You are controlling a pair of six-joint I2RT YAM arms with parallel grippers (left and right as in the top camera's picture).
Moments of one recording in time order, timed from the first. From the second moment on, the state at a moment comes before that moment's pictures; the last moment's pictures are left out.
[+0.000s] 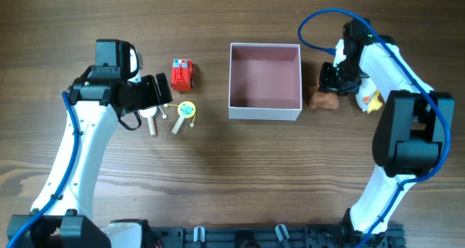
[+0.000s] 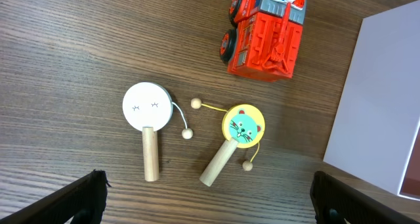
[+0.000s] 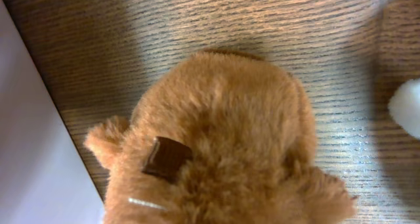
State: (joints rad) left arm -0.03 1.45 1.16 -0.87 0.10 -0.30; right arm -0.03 2.07 1.48 -0.92 -0.14 0.18
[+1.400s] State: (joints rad) left arm -0.03 1.45 1.16 -0.88 0.10 -0.30; right arm 0.40 1.83 1.50 -0.63 -0.20 0.24
